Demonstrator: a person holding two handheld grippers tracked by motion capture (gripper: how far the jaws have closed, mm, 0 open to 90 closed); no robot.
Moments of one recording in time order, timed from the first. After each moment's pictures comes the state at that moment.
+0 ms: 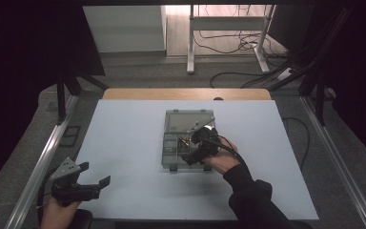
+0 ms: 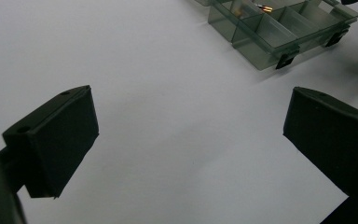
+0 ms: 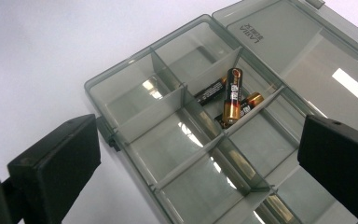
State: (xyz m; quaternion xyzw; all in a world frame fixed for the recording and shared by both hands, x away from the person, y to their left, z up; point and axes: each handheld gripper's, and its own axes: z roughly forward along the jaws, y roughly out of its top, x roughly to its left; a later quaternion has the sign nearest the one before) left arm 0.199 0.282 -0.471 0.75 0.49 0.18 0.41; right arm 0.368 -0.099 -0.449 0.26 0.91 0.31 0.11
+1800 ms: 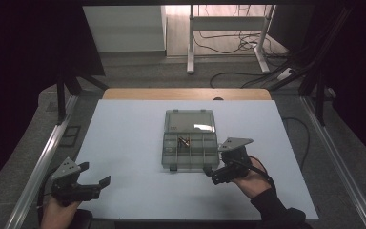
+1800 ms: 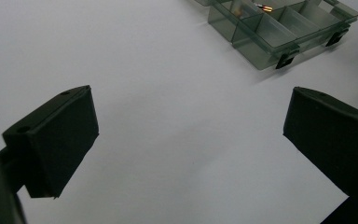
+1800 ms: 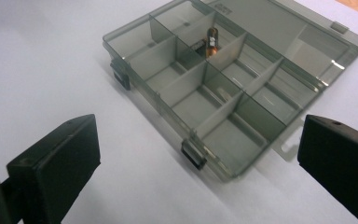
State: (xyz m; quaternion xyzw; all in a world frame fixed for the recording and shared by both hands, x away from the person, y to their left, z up) left arm 0.199 0.282 -0.470 0.75 0.49 0.18 0.41; right arm 0.304 -0.178 -0.438 0.29 0.88 0.35 0.14
